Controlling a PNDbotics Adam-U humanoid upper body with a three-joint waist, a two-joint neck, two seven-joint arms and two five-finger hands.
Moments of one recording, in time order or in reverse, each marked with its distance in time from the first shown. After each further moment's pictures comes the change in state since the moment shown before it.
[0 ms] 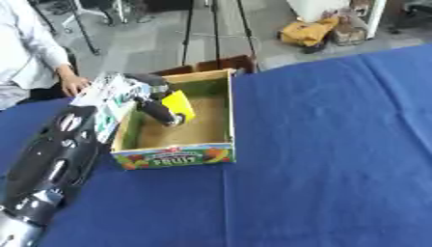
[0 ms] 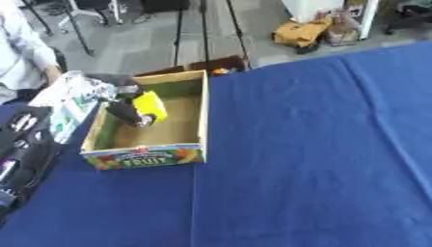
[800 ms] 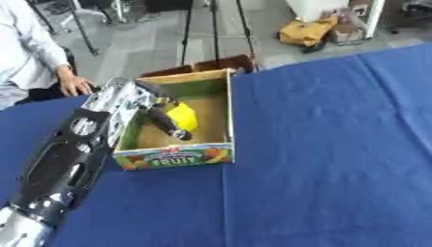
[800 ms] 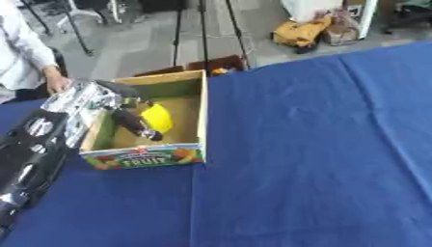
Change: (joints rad) left arm -0.004 -0.015 0.027 0.018 -0.168 -0.098 -0.049; right arm 0.001 0.007 0.000 0.000 -0.006 0.002 0.003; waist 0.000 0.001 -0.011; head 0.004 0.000
